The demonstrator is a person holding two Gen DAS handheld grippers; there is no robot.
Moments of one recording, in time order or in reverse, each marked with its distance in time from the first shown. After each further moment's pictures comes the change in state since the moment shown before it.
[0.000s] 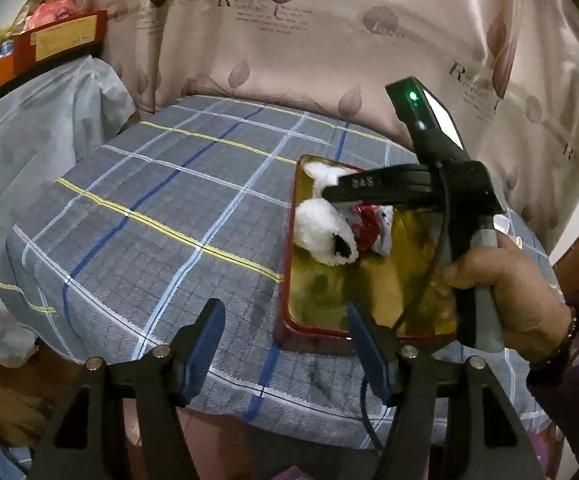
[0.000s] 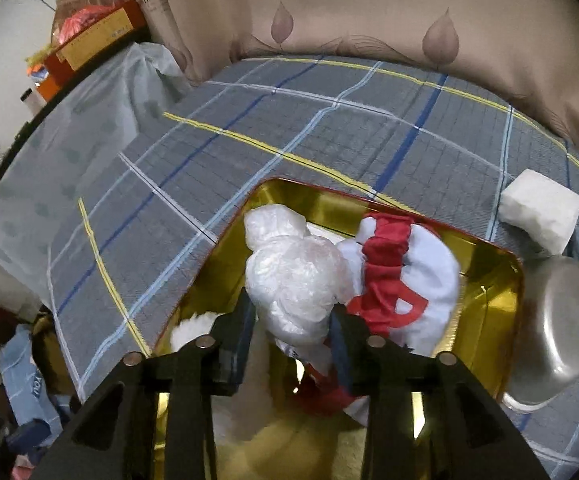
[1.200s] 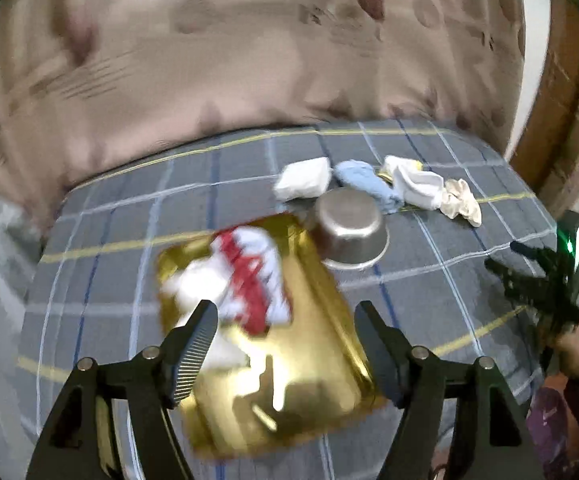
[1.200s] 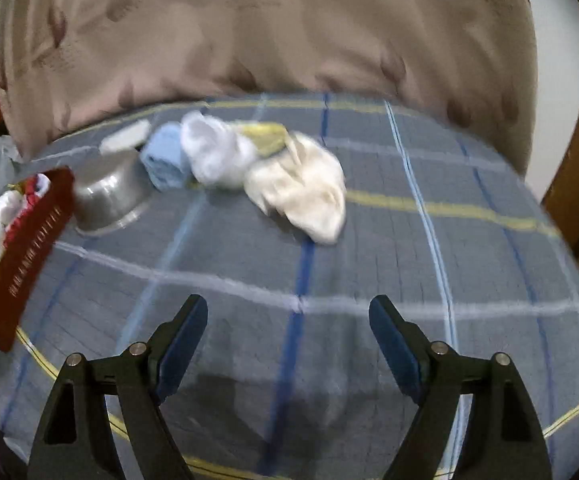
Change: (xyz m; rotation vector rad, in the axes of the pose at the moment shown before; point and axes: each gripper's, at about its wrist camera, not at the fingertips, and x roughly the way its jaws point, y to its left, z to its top) left arm 0.027 -0.134 0.084 0.471 0.110 -0.101; right arm -0.165 -0.243 -0.225 0.319 -0.243 -0.477
